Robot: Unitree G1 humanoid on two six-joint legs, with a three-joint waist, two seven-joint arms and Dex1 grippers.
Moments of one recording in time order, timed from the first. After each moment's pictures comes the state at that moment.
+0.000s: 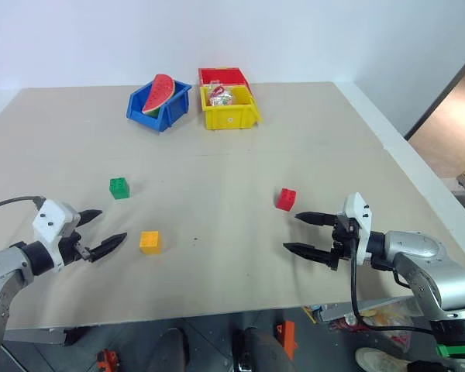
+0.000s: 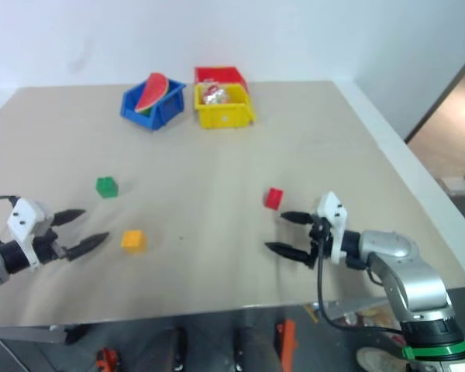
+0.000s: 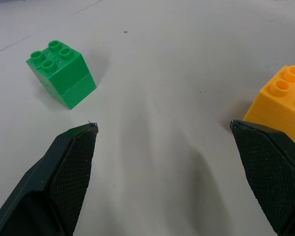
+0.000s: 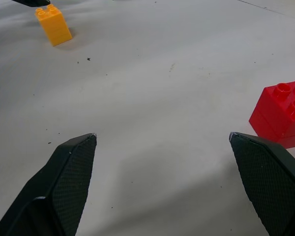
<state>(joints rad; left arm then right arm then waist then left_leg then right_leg) 0.06 0.77 0.35 -0.15 -0.44 0.31 -0.88 -0.18 -0.76 -0.07 -0.19 0.50 0.45 1.04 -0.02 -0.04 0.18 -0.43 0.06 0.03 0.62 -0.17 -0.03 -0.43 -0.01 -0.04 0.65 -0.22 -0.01</state>
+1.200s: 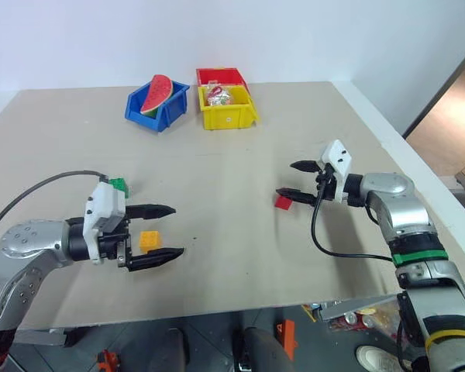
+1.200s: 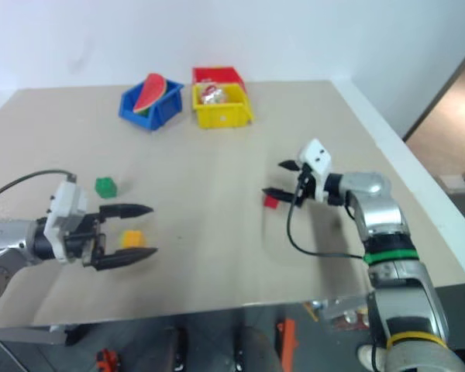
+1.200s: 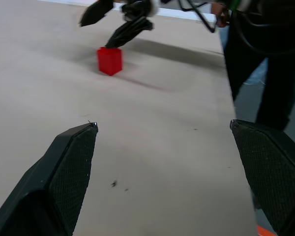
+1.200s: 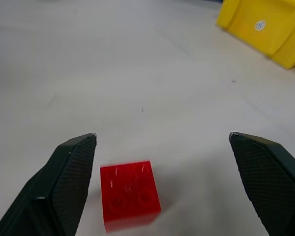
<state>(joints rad) -0.13 0.84 0.16 -0.44 -0.75 0.50 -1.10 -0.81 -0.64 0.11 0.62 0.19 0.07 1.13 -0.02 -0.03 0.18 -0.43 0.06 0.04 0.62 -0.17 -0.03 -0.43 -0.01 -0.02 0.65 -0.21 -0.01</state>
